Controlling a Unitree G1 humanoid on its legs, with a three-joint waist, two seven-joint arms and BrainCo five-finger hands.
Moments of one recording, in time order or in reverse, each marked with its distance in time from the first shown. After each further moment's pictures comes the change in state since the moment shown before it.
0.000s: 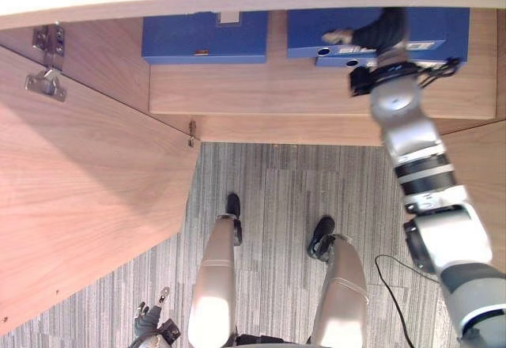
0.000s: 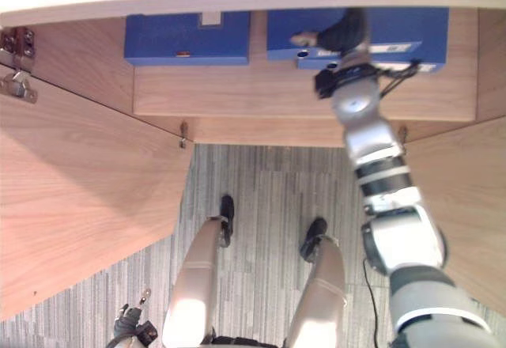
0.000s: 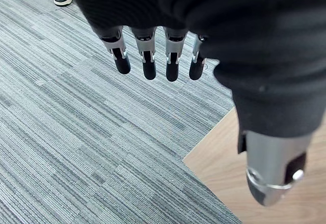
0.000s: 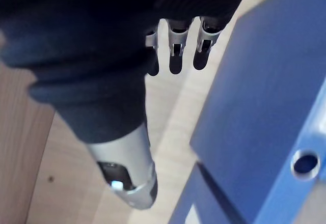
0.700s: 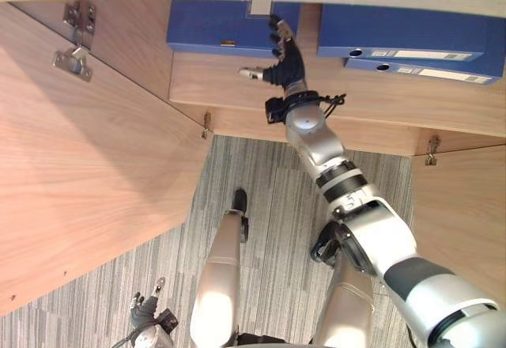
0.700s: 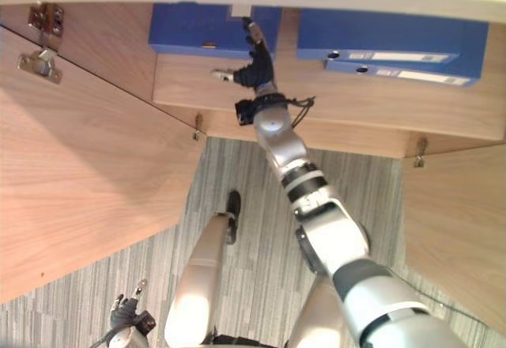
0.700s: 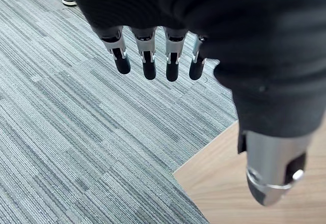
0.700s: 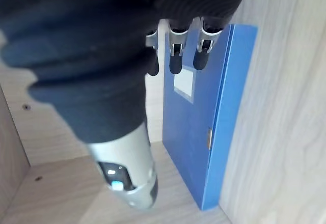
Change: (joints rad) left arm -0.026 -0.025 0.022 -0.073 0.006 0.002 0.032; right arm -0.136 0.341 -0.054 0.338 0.193 -0.032 -0.016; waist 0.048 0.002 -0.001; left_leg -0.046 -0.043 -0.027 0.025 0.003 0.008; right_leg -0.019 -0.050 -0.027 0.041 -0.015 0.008
